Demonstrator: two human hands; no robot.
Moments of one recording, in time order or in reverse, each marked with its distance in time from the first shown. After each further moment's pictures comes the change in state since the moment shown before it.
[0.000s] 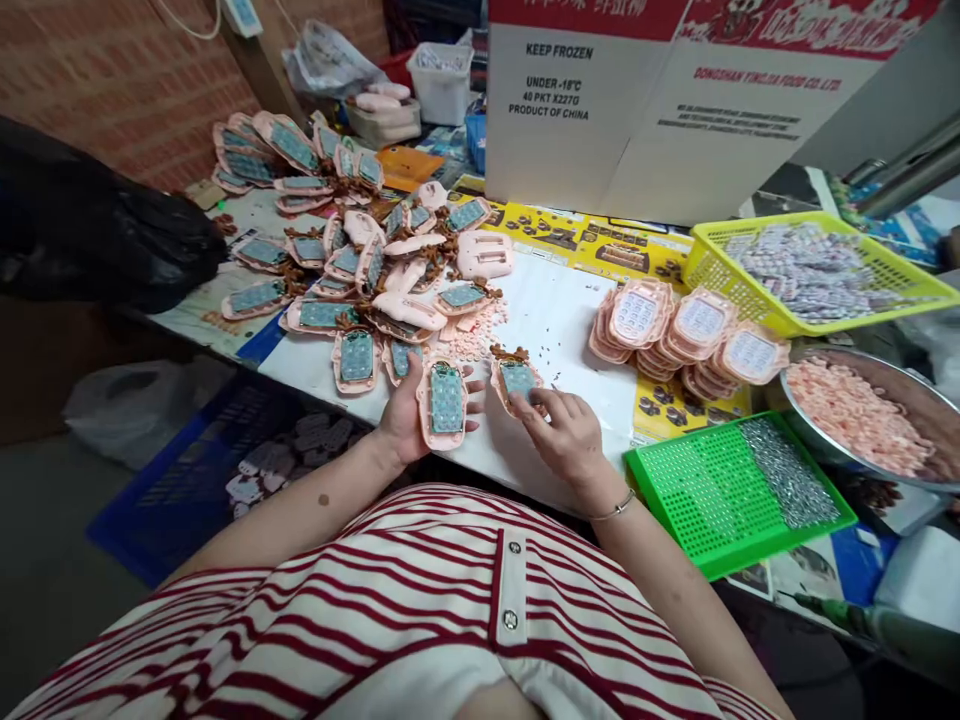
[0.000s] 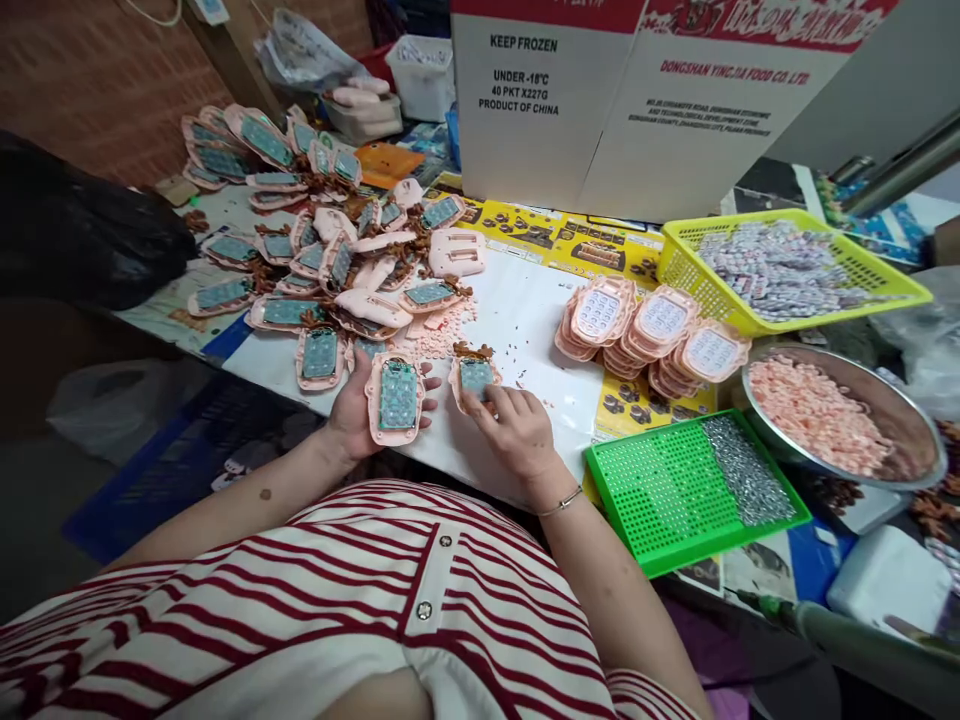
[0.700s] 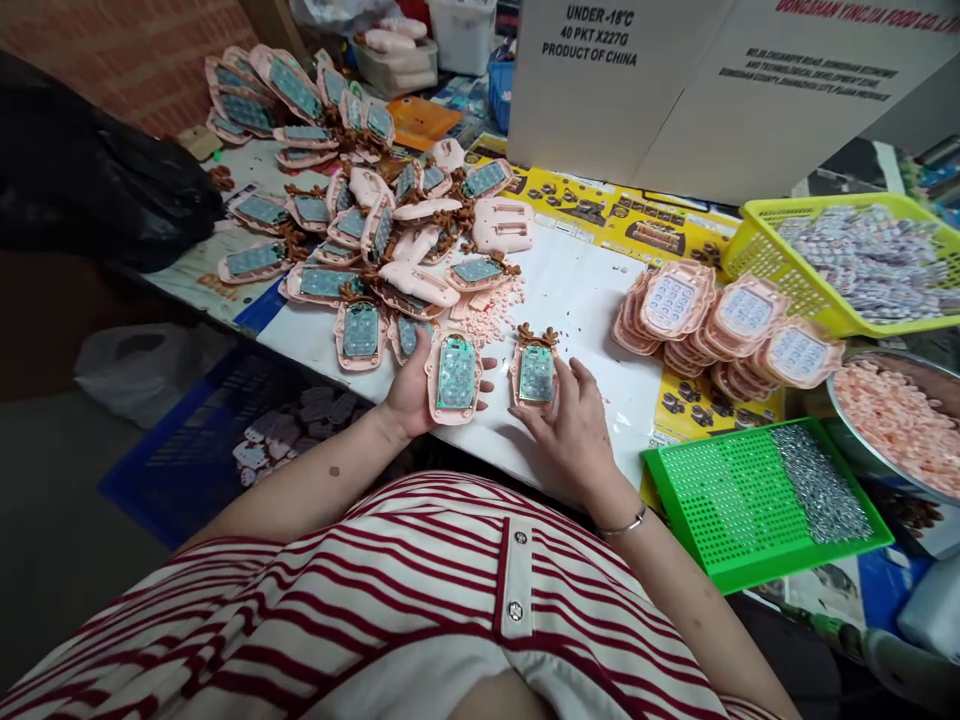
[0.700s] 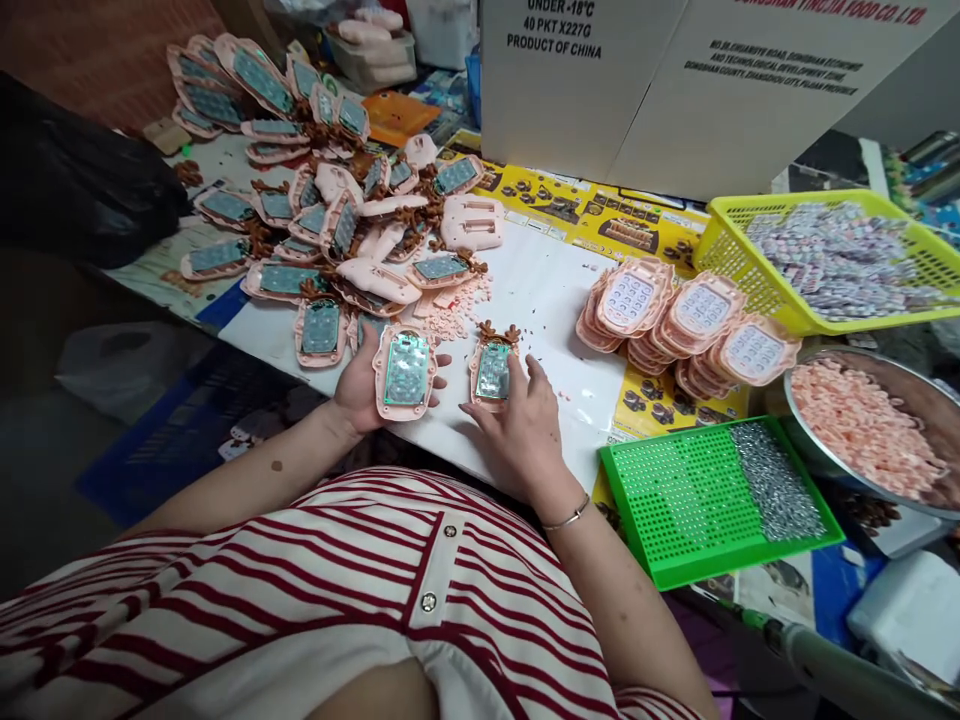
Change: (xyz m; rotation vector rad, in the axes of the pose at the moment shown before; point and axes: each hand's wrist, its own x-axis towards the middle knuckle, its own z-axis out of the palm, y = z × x) left_hand 0.015 0.004 -0.010 -0.005 -0.039 0.020; right_hand -0.006 -0.015 0.013 0.357 -0.344 0.546
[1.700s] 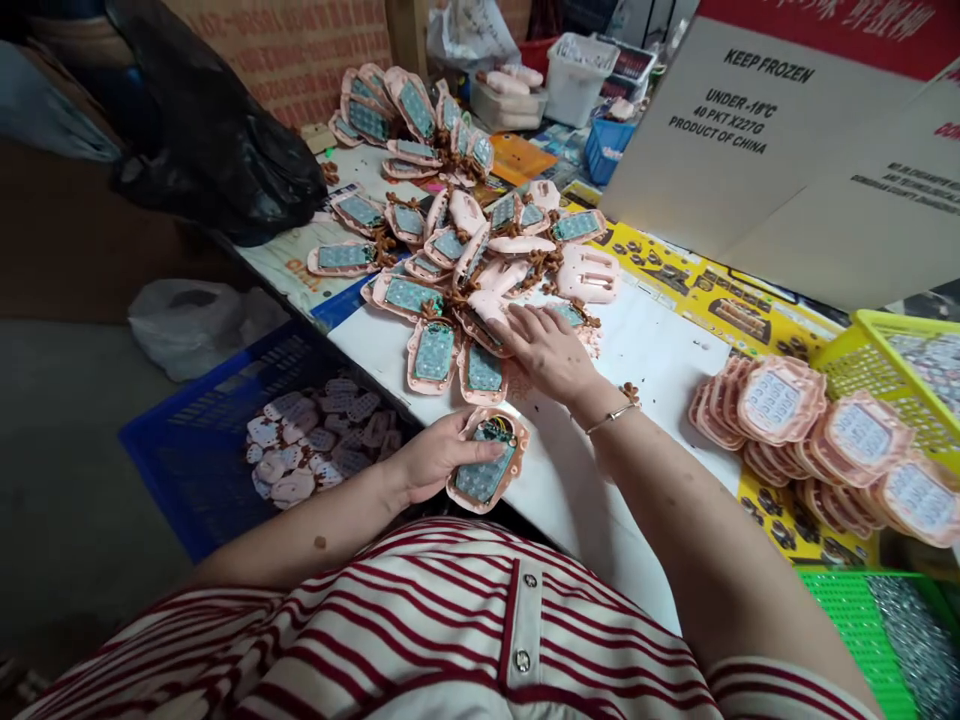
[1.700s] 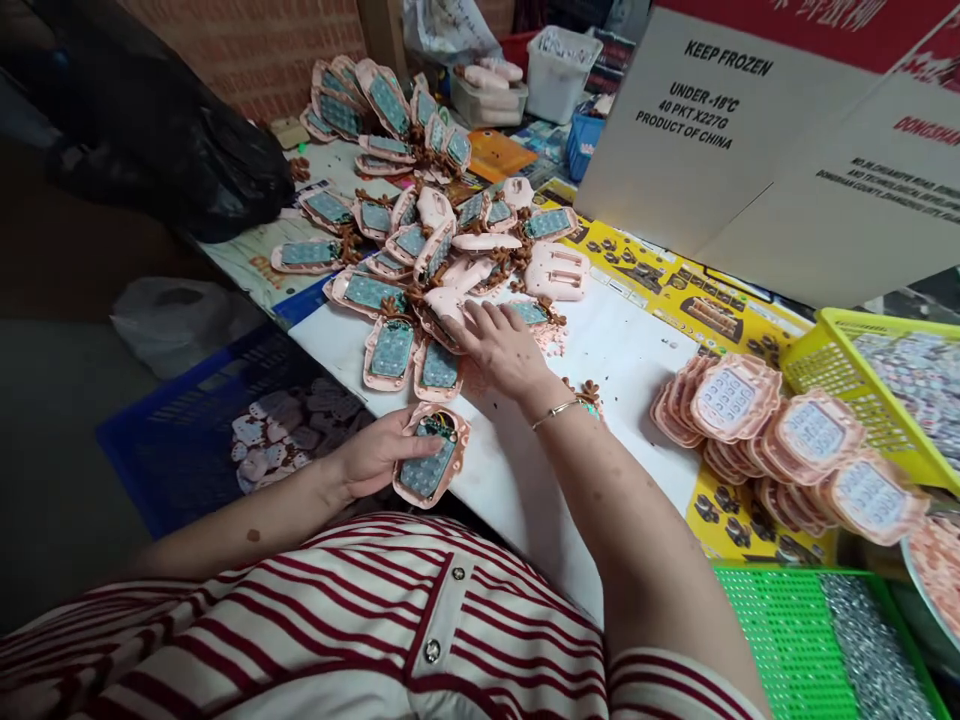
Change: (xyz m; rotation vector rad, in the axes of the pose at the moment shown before) left_hand -0.041 0.011 -0.028 0.107 0.017 0.011; right_hand 0.197 -0.067 0.049 -0.226 -0.252 -0.788
